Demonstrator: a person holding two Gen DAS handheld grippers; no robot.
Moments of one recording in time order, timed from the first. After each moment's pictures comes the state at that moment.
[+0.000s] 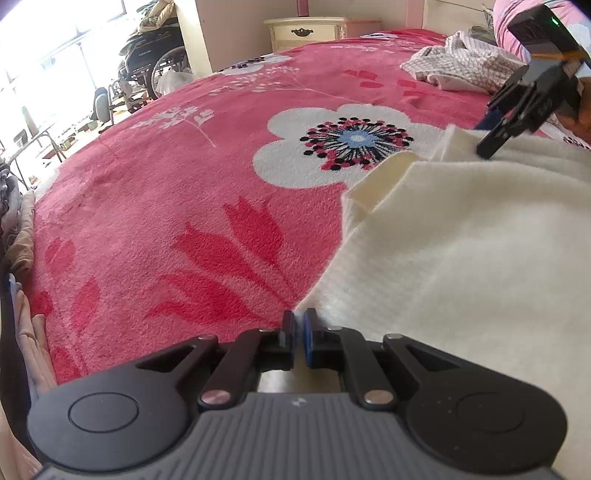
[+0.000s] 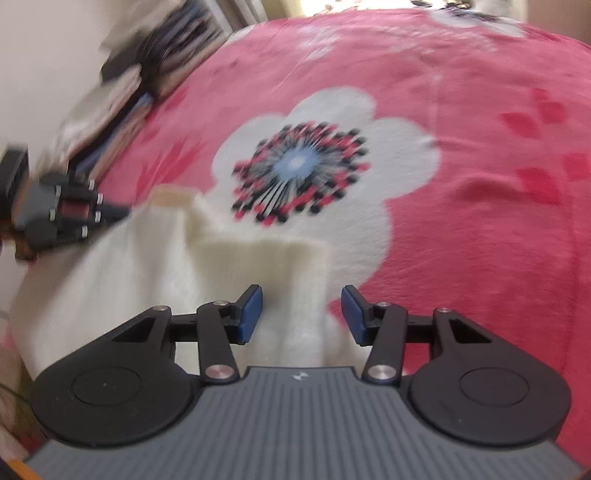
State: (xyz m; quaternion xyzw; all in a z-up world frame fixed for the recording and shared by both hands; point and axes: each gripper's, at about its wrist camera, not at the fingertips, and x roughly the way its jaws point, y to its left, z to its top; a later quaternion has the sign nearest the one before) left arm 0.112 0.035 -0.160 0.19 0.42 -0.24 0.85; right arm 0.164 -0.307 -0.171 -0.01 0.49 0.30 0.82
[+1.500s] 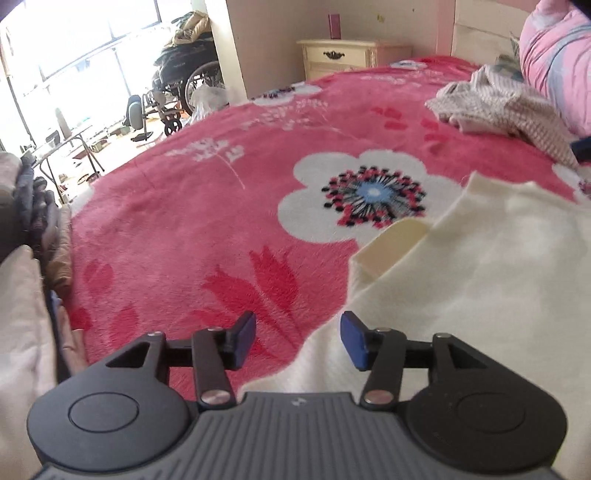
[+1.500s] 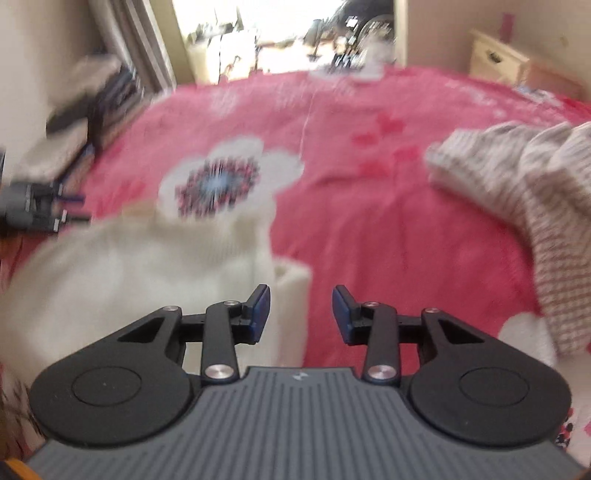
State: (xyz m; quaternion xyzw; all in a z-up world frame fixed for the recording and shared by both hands) left arm 0.097 0.022 -0.103 0.17 0.39 -0.20 0.88; right arm 0.034 -0.387 -0.087 0.03 0.41 0.13 0.90
